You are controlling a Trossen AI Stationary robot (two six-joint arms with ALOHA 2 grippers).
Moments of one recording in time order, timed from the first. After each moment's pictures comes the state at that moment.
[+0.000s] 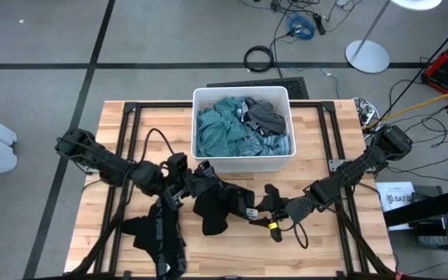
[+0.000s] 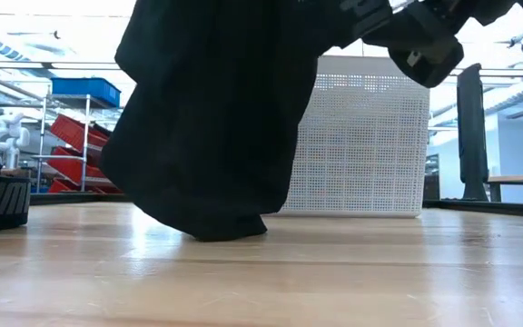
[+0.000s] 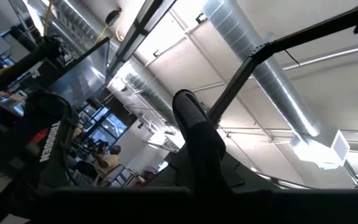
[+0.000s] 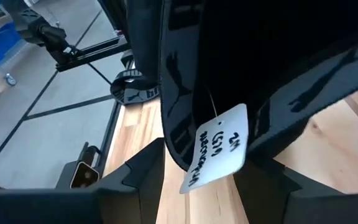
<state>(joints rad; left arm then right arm) -0.37 1.49 0.86 1.32 -0.21 -0.61 0.57 1.44 0.73 0.27 0.37 0.56</state>
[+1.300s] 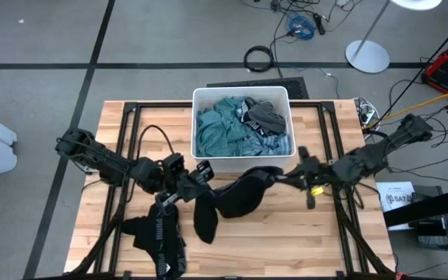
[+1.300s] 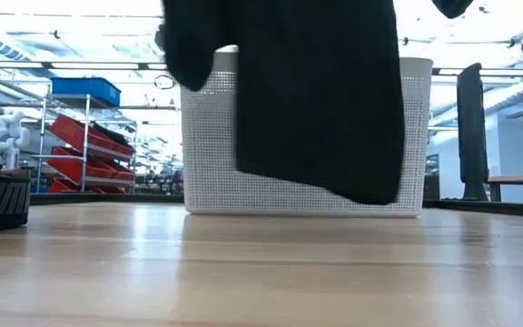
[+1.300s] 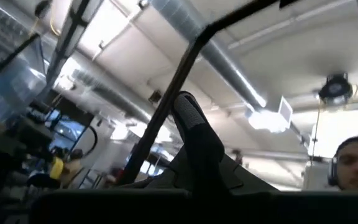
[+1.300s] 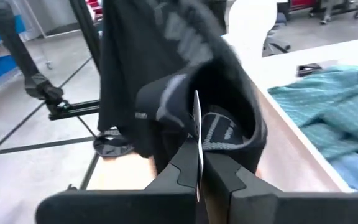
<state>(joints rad) -0.34 1.49 0.86 1.39 0.04 -0.54 0.51 0.82 0.73 -0.16 0.47 0.33</state>
